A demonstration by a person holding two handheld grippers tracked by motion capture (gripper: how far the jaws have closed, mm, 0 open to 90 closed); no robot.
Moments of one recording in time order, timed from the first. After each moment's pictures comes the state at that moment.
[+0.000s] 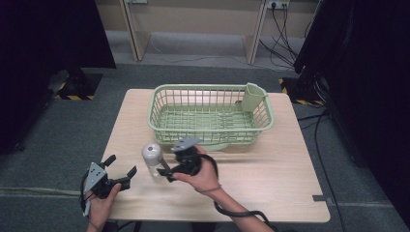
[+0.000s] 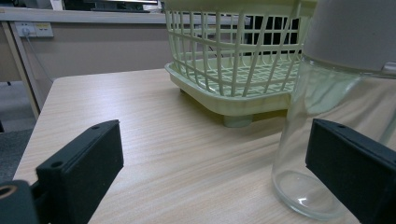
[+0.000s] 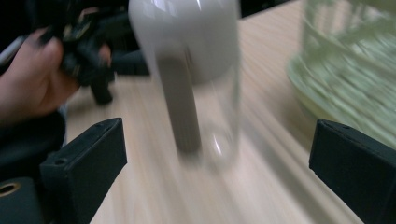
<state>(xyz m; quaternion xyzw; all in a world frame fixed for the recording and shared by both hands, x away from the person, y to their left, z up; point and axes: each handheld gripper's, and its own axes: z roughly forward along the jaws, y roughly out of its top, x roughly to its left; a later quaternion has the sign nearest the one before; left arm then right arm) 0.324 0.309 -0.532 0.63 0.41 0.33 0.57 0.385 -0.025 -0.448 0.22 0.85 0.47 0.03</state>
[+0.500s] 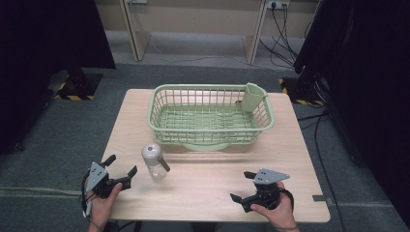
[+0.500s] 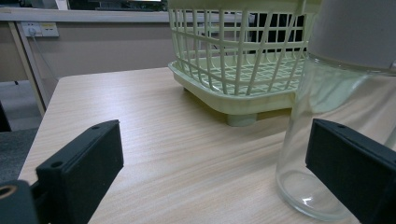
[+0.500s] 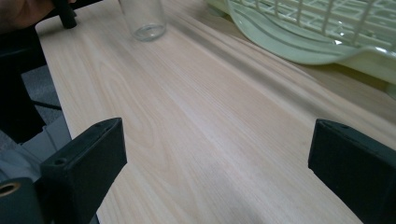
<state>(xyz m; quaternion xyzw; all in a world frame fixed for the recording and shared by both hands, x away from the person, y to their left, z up) 0.325 0.308 -0.532 0.63 0.42 0.34 0.56 0.315 -0.212 -0.477 0.29 0.83 0.46 0.10</state>
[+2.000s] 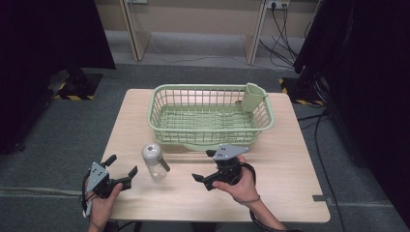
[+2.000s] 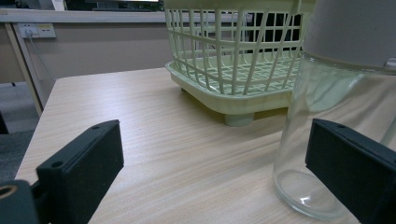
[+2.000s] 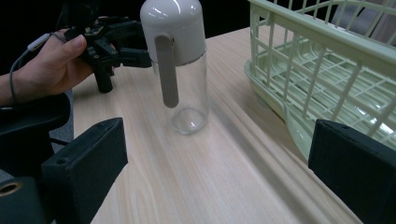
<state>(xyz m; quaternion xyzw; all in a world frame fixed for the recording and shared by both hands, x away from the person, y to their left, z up) 0.325 0.306 -0.532 0.63 0.41 0.34 0.56 0.367 -0.091 -0.426 0.20 0.84 0.50 0.08</state>
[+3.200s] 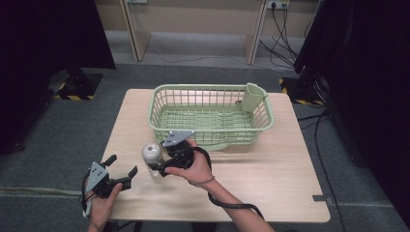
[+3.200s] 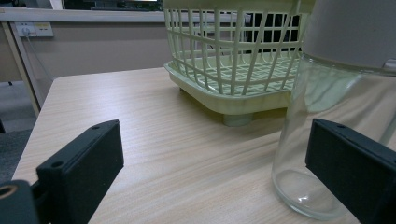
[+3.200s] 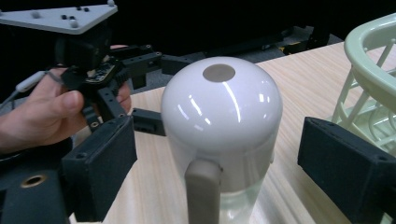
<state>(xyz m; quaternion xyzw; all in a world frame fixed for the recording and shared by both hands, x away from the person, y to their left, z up) 0.325 0.307 -0.532 0.63 0.41 0.33 0.56 0.404 0.037 -0.425 0.15 0.86 0.49 0.04</state>
